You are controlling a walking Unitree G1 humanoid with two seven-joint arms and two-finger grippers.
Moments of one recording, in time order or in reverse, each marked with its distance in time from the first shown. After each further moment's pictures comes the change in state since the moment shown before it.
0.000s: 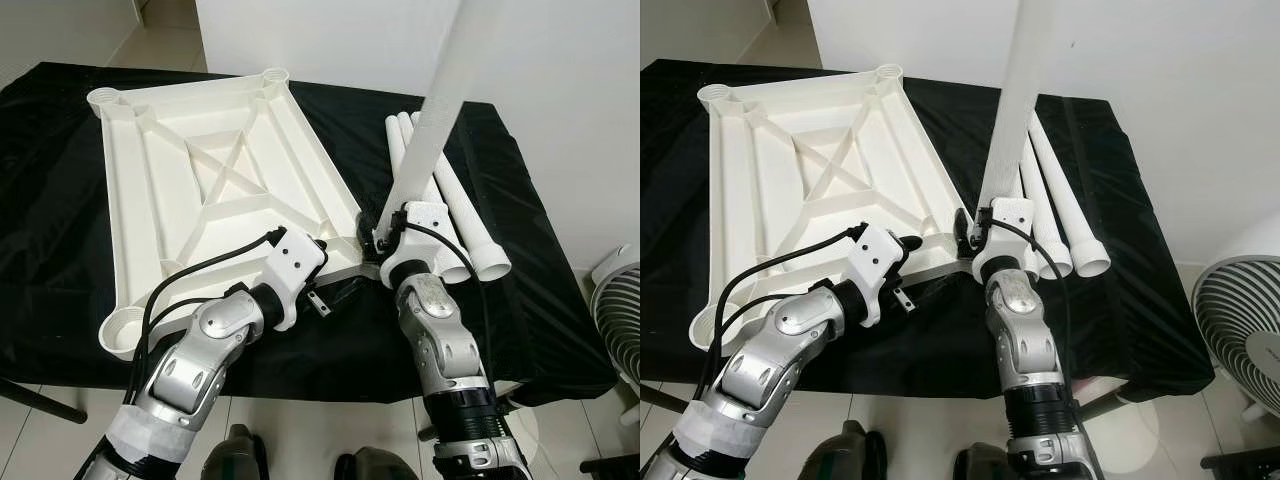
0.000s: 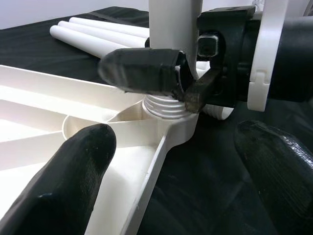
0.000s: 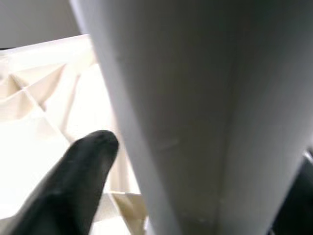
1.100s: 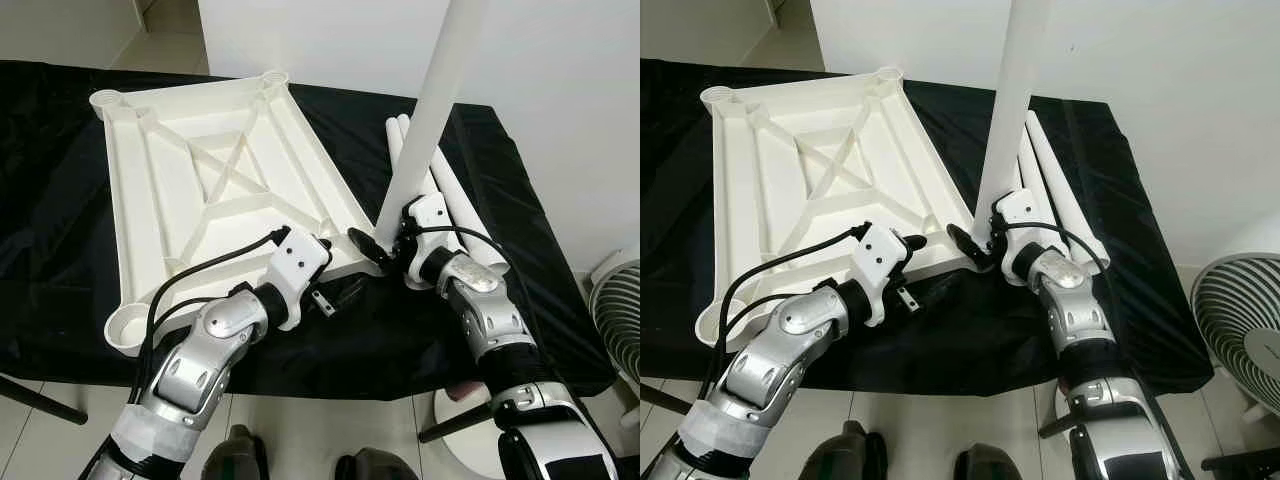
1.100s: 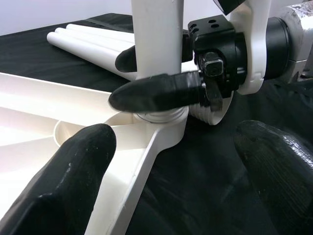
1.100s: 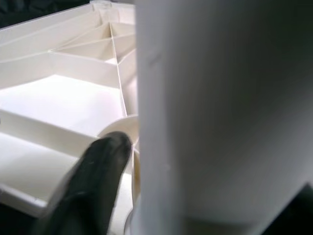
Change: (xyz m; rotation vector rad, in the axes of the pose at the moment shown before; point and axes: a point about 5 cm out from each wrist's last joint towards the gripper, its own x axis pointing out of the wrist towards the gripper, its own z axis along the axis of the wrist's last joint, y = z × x) left arm 0.003 -0.003 0.002 -0.008 -0.014 -0.008; right arm 0.020 -0.041 -0.006 -0.267 0.066 0.516
